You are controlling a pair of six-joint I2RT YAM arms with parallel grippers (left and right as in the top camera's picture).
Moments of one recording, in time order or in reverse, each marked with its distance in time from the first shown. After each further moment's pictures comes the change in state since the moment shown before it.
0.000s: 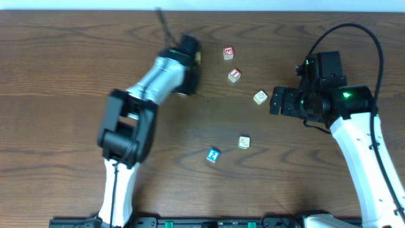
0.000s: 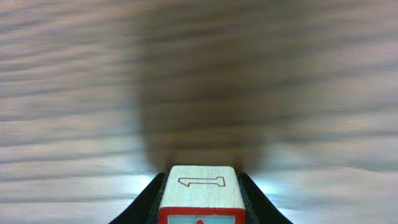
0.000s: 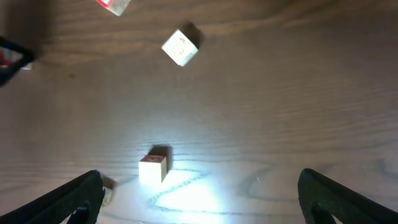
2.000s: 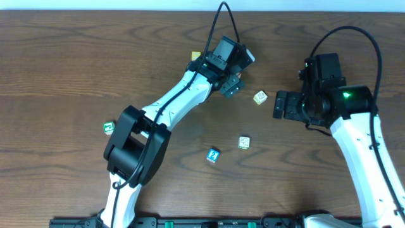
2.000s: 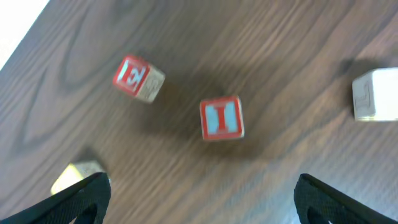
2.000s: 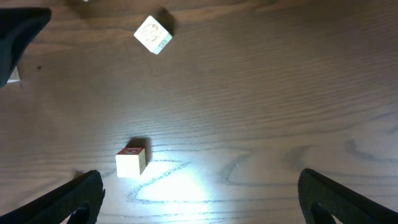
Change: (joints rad) left arm -0.175 -0.109 -0.022 0.359 0.071 0.548; right arm 0.000 0.000 0.000 -0.051 0.068 0.000
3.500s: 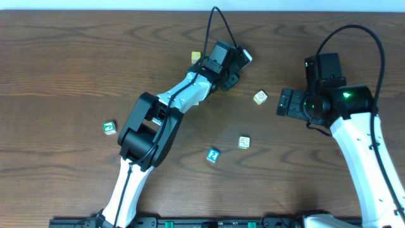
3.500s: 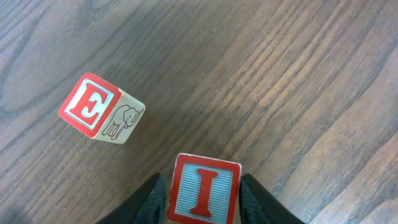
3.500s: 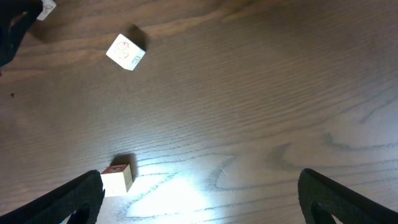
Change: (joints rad) left arm 0.040 0.179 -0.001 0.261 0.106 -0.030; right arm 0.000 0.000 0.000 0.007 0.094 0.076
